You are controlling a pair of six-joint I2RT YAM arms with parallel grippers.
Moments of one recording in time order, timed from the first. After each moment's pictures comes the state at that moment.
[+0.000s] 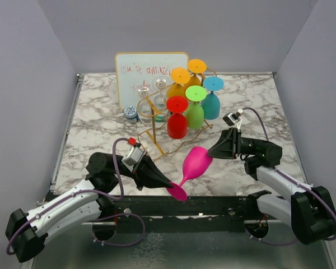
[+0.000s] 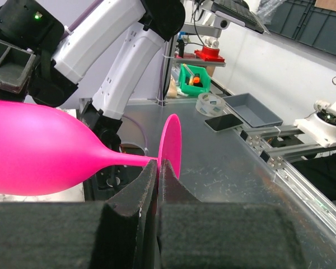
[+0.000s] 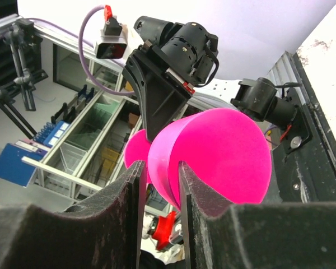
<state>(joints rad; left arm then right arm) -0.84 0.70 0.43 0.75 1.02 -0.59 0.27 1.07 0.33 1.48 -1.20 1.86</state>
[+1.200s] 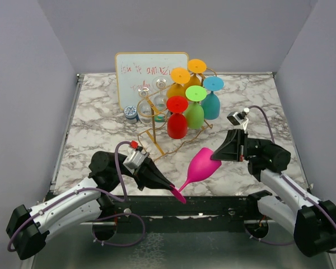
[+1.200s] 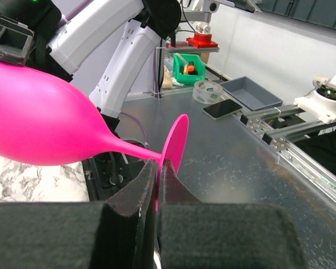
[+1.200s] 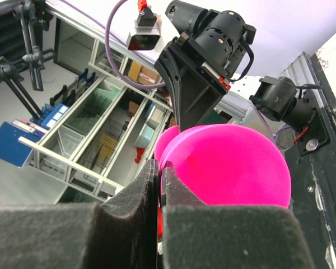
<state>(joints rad) -0.84 0.75 0.43 0.81 1.10 -0.54 0.27 0.95 0.38 1.46 -1.22 1.96</state>
